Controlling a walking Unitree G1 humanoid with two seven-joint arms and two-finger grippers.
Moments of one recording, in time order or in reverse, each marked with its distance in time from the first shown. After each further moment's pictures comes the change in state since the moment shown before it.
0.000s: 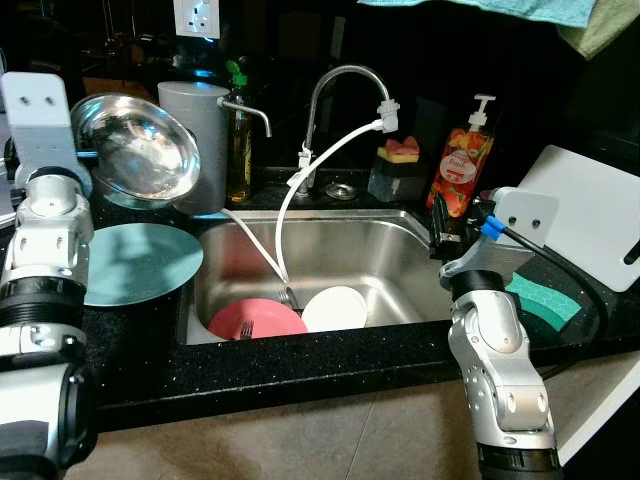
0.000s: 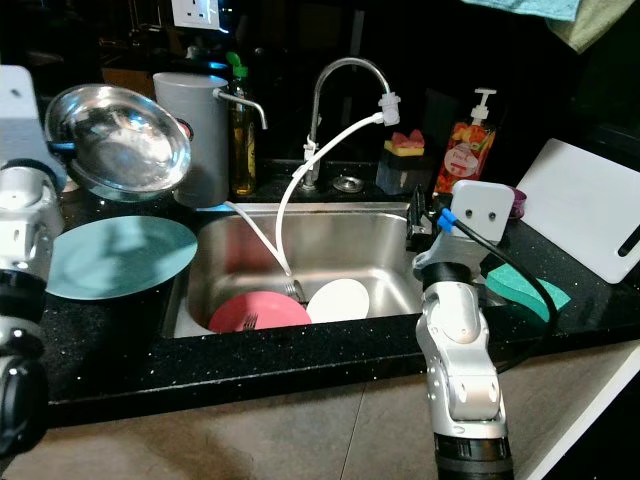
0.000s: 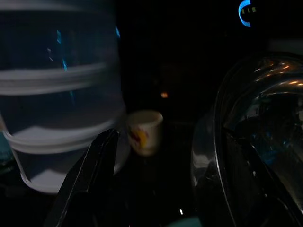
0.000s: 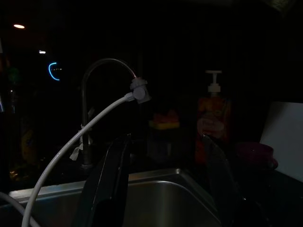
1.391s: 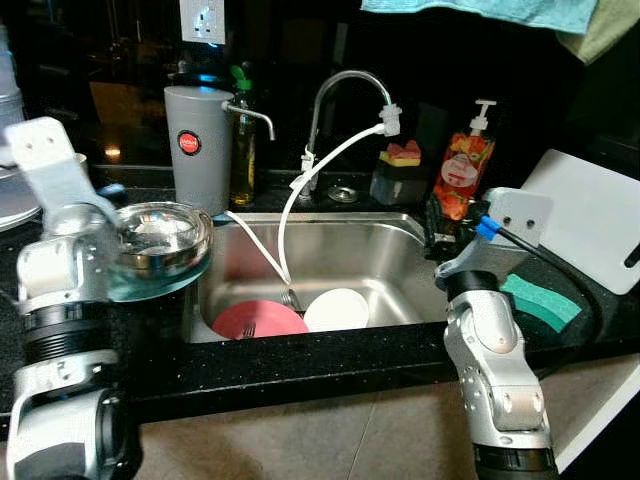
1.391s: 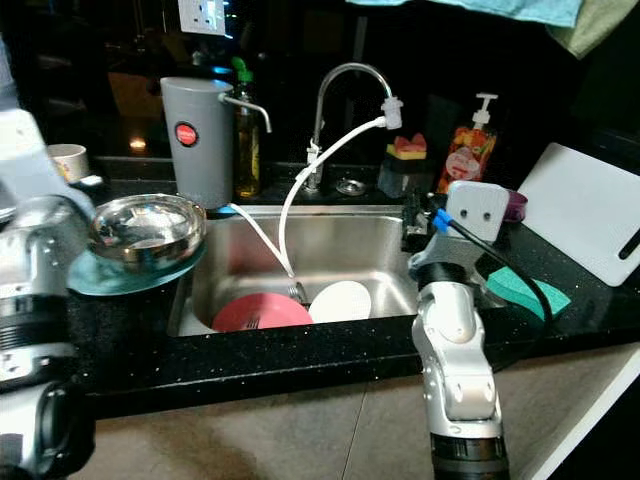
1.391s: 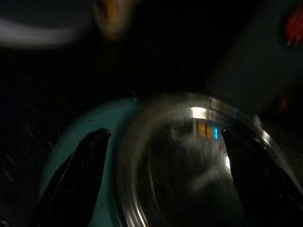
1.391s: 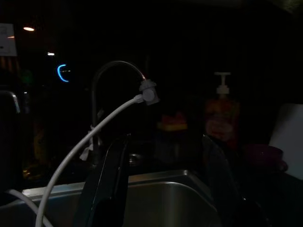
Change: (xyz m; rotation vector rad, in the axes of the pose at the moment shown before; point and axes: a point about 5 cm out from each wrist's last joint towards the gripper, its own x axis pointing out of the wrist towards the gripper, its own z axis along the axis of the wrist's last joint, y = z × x) left arm -0.032 -0.020 -0.034 -0.367 0.498 0.024; right arm 0.000 0.006 -0.001 0.015 0.005 0.024
